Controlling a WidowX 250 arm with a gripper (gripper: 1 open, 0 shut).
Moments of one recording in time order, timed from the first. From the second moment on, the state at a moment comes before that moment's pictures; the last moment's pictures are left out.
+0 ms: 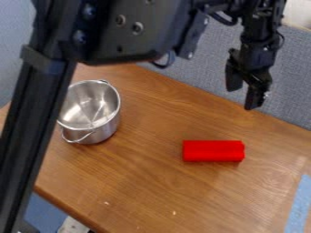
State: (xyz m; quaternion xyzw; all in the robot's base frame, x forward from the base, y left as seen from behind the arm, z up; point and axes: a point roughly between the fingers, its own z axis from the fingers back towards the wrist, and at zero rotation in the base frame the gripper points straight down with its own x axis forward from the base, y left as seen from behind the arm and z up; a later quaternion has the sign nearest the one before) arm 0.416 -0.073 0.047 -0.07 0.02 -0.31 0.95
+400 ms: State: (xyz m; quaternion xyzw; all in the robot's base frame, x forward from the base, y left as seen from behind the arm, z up) arm 0.406 -0.064 0.073 -0.08 0.05 -0.21 0.97
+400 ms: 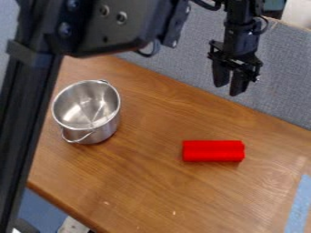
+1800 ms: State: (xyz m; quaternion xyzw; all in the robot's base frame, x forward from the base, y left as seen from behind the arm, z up) arm 0.360 -0.111 0.035 -0.12 0.17 -0.49 0.85
